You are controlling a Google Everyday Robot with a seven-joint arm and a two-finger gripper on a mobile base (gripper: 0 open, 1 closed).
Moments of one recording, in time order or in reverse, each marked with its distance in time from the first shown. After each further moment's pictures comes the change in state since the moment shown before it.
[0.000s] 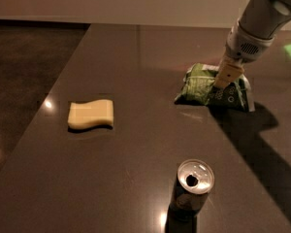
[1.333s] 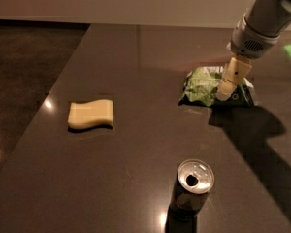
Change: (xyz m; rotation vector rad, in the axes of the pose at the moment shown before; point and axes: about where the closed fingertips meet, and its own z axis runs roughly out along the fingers) arm 0.003 -0.011 -0.013 0.087 -0.018 0.037
